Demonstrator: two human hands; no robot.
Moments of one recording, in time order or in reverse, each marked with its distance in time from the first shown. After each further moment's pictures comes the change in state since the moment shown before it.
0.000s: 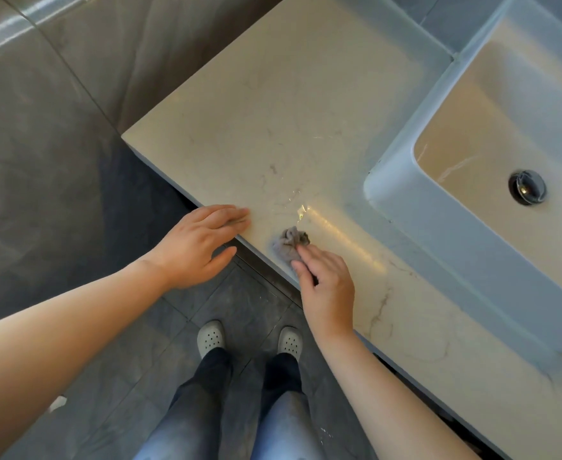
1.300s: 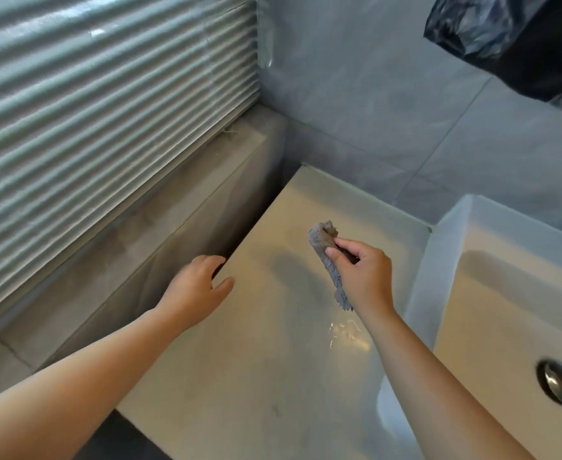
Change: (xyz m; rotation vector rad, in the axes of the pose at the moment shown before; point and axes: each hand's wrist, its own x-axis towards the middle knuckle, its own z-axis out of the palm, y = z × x) left_hand 0.241 -0.115 -0.177 -0.173 0.093 -0.522; right_hand 0.378 -0.033 -0.061 0.362 0.125 0.323
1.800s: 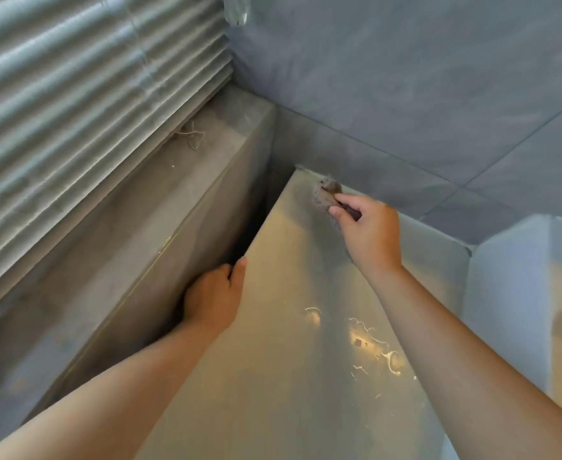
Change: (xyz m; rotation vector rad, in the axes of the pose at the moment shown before) left_hand 0.162 0.002 0.084 -0.072 0.016 -0.121; right_hand 0.172 0.031 0.065 -0.229 0.069 -0.125
